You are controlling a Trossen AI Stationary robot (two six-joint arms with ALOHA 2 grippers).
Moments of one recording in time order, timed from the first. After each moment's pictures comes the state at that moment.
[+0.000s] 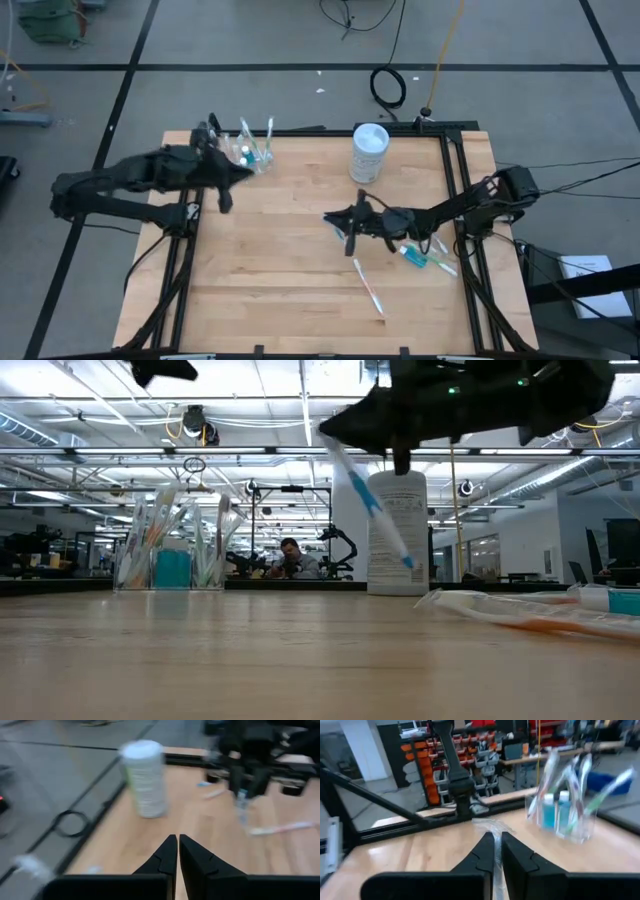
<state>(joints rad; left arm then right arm) 0.08 0.79 0.96 -0.59 -0.19 -0.02 0.18 1.64 0.68 0.94 0.39 0.17</state>
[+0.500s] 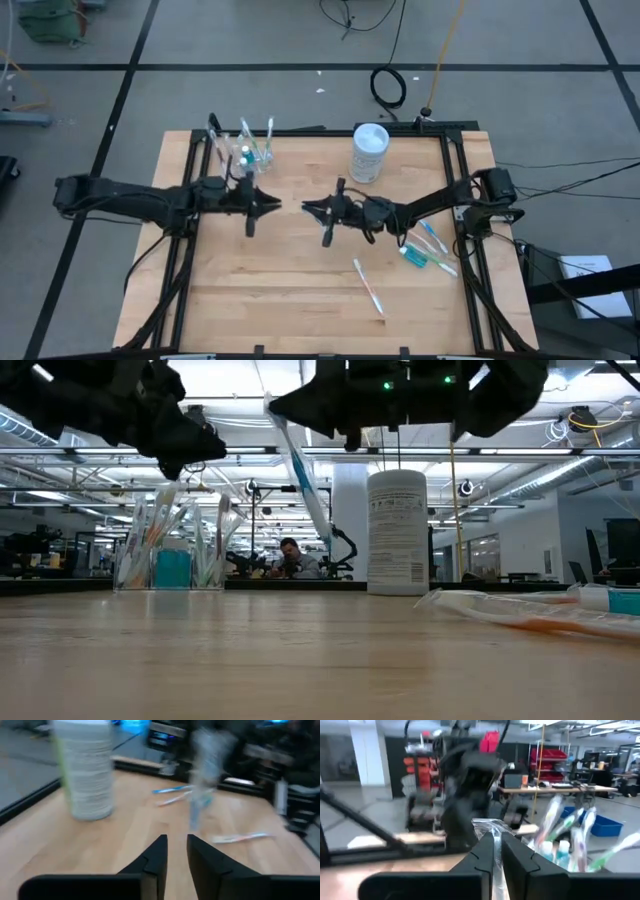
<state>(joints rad) 0.06 0.89 0.33 0.37 0.02 -0.15 0.09 1.79 0.91 1.01 0.30 -0.03</state>
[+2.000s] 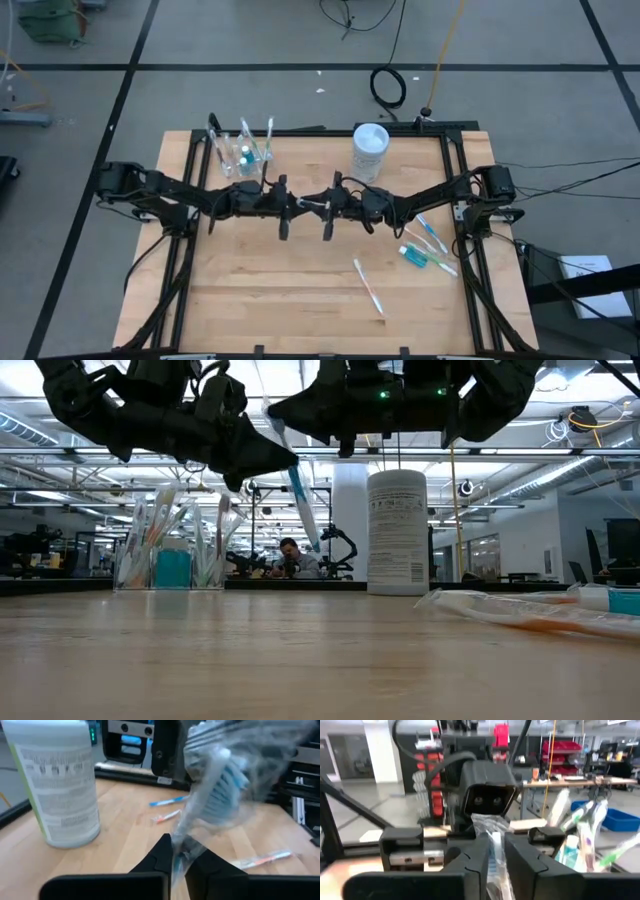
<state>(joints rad) 0.04 1.43 0.50 0.77 0.01 -0.10 0.03 1.79 0.90 0.97 0.18 0.01</state>
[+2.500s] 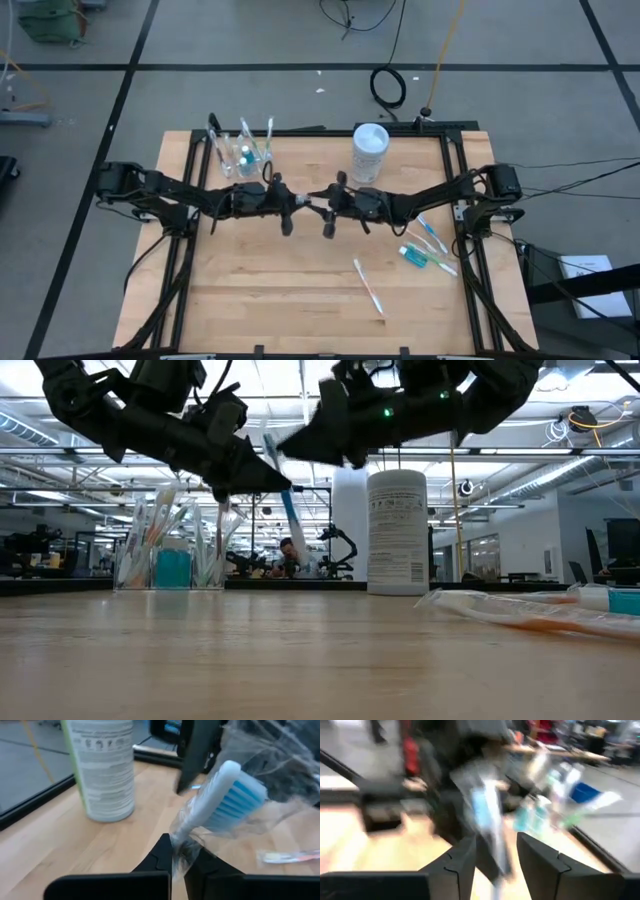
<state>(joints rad) 0.05 1.42 0.50 0.66 -0.15 -0.14 0.03 1.73 0.90 0.71 0.29 -0.06</state>
